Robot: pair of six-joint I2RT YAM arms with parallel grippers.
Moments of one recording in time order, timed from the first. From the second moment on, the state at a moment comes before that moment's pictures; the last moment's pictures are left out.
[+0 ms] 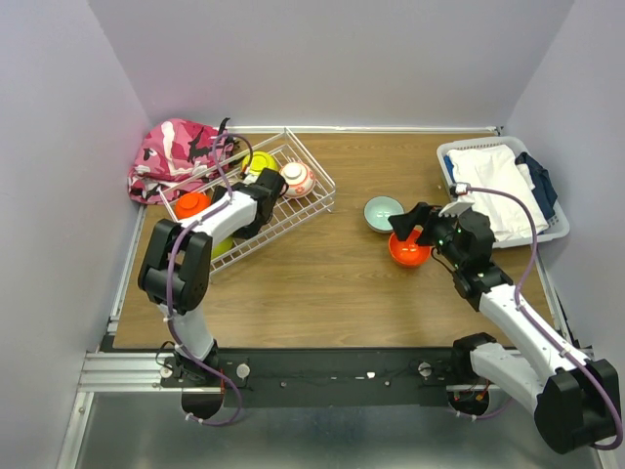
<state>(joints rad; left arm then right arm) -0.40 1.77 1.24 -0.79 -0.79 -0.21 0.27 0.92 0.50 0.20 -0.15 0.43</state>
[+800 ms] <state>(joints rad) -0.44 1.82 1.33 -0.87 -0.83 -0.24 0.28 0.92 0.49 0.22 -0.15 0.43</state>
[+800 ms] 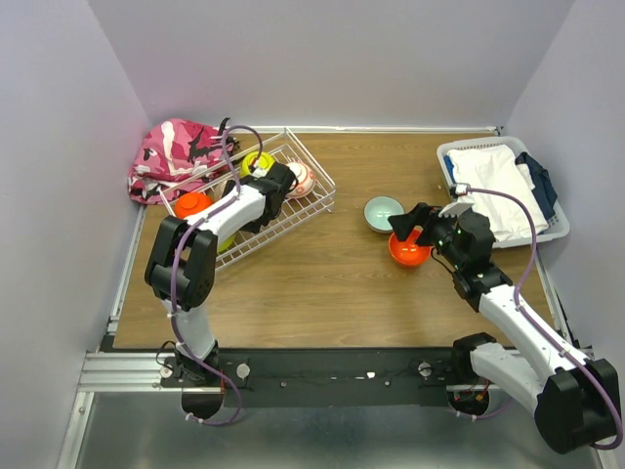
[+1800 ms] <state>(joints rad) -0.47 1.52 1.37 -0.79 -0.71 -0.23 0.28 0.98 0.50 0.22 -0.29 0.42</state>
